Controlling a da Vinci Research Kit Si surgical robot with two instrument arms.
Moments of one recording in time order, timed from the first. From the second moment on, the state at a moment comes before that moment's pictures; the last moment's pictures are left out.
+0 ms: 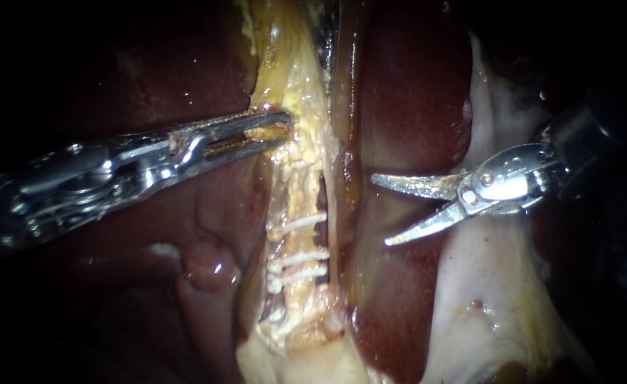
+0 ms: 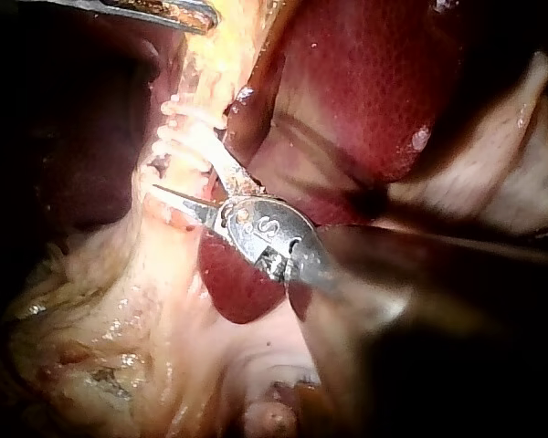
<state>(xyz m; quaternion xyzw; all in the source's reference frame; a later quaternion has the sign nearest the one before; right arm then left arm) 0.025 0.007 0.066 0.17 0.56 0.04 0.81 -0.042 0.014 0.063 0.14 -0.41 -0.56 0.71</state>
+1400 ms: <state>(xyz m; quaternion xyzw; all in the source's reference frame) 0.035 0.000 0.078 0.35 0.50 0.08 0.79 -0.037 0.016 0.052 0.12 -0.43 -0.58 0.68</state>
